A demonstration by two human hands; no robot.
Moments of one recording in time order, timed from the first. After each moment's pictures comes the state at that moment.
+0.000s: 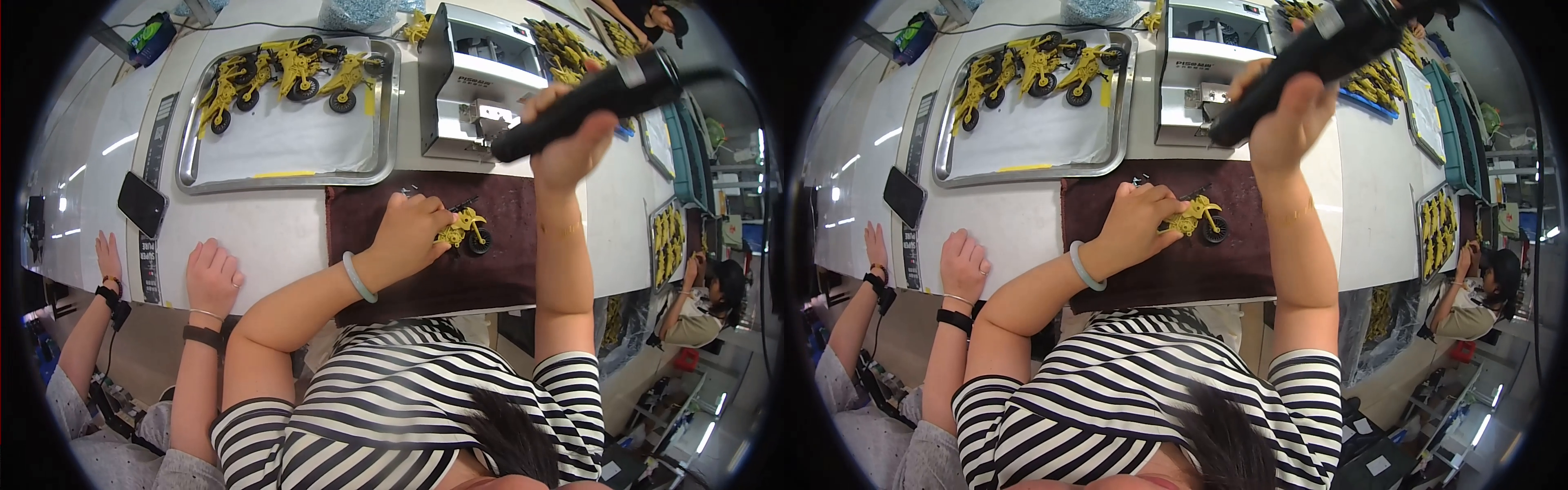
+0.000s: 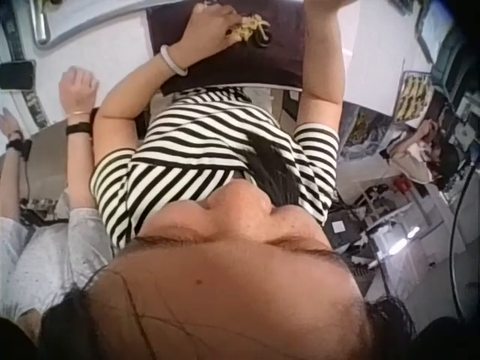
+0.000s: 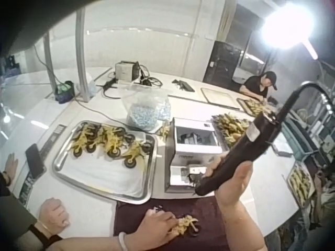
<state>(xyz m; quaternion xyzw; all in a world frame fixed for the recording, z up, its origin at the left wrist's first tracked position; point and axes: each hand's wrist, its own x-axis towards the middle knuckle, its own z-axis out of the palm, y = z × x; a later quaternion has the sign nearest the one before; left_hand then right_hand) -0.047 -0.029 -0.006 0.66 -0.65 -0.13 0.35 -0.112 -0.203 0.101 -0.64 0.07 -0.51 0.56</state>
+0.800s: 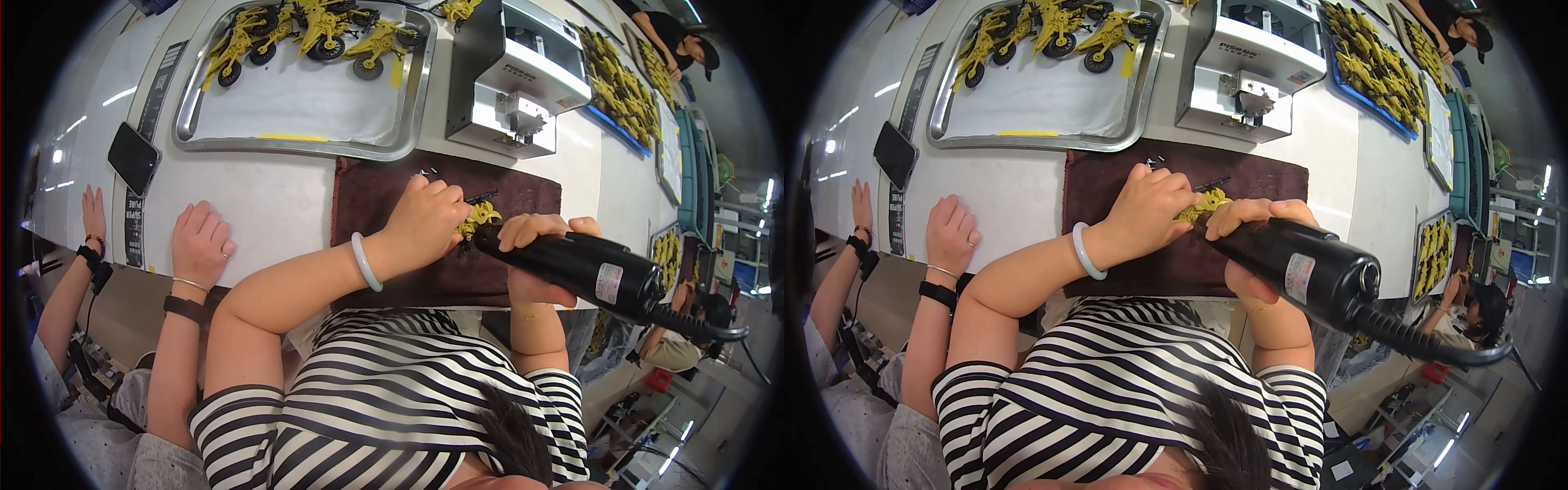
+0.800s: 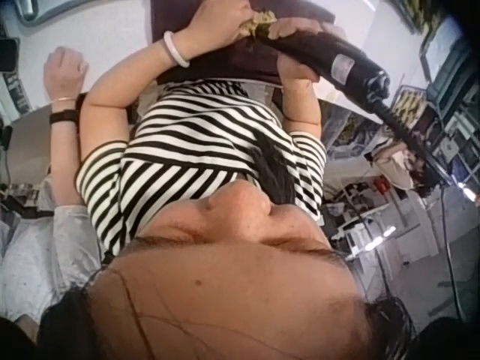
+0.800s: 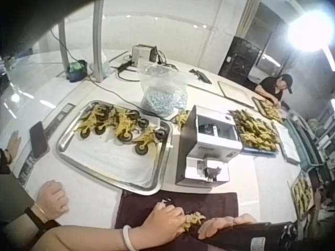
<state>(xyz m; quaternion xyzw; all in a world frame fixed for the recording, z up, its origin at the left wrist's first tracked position) -0.050 -0.027 -0.006 0.68 -0.65 -0.14 0.31 -0.173 -0.114 0.043 -0.65 0.02 -0.45 0.61</state>
